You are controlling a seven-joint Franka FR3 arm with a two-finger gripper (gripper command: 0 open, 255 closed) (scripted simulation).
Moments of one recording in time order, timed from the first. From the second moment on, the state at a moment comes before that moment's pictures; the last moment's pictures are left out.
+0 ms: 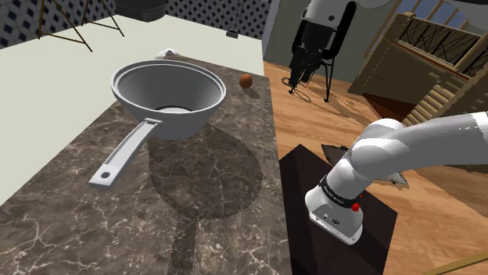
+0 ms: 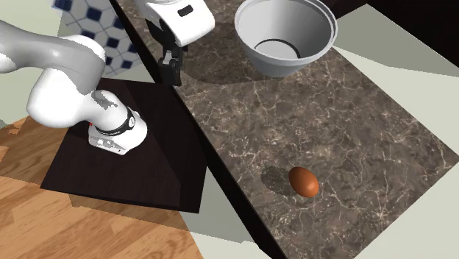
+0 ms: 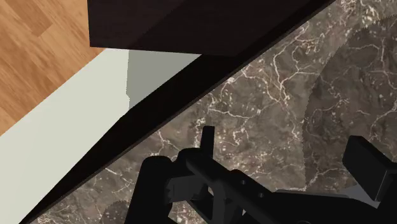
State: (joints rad) arm 0.00 -0.78 0.01 -2.45 0.11 1.57 -0.03
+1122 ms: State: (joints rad) arm -0.08 -0.26 -0.07 -2.26 0.14 1.95 0.01
